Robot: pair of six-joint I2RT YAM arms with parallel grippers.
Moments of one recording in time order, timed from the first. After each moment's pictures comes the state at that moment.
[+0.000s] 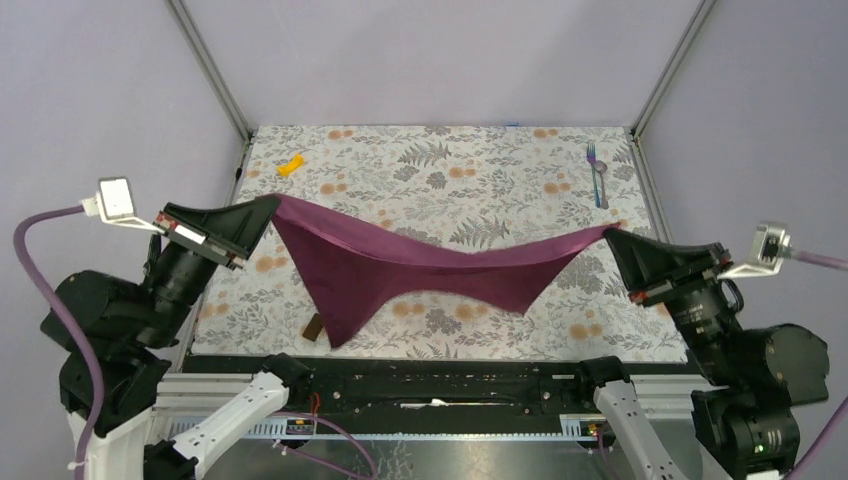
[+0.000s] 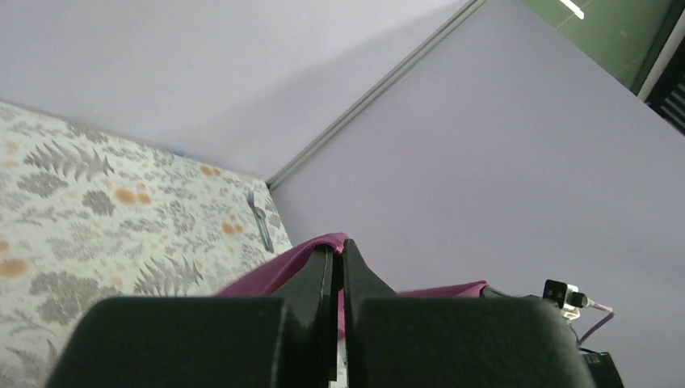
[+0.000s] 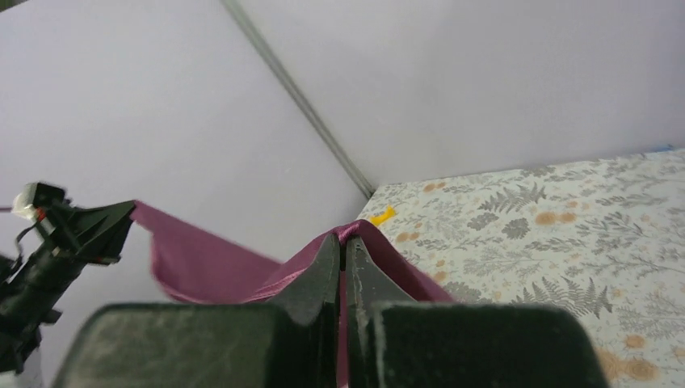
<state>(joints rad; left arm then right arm) -0.53 0.61 1.50 -0.68 -0.05 -0.88 0.16 0.43 1.31 -0.59 -0.31 0.70</state>
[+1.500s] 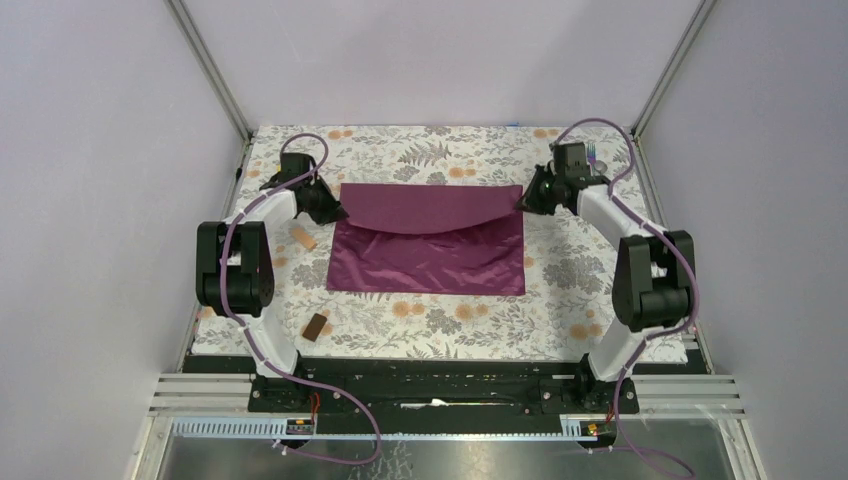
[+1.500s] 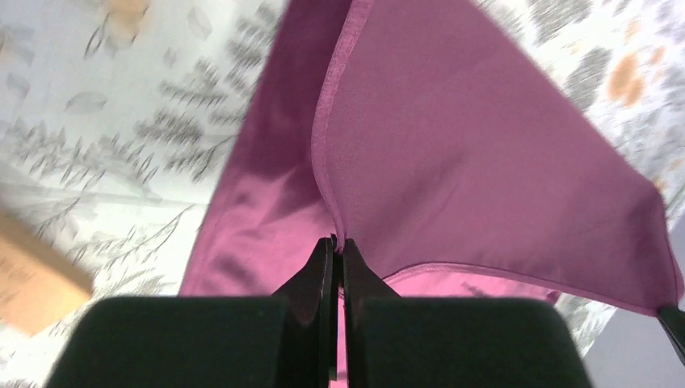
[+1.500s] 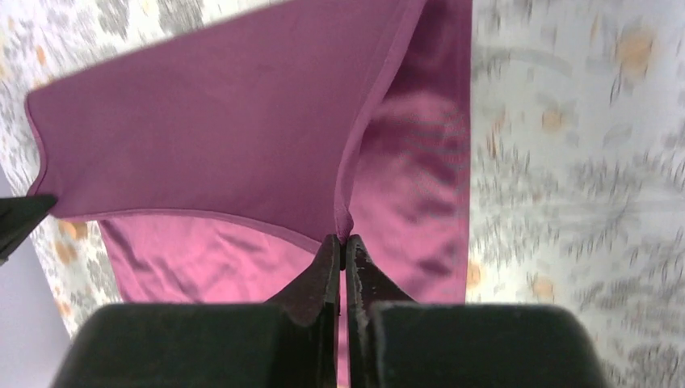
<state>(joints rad) -0.01 1.82 1.22 -0.32 0.29 -0.68 0.13 1.79 1.30 -0.36 -0.24 0.52</state>
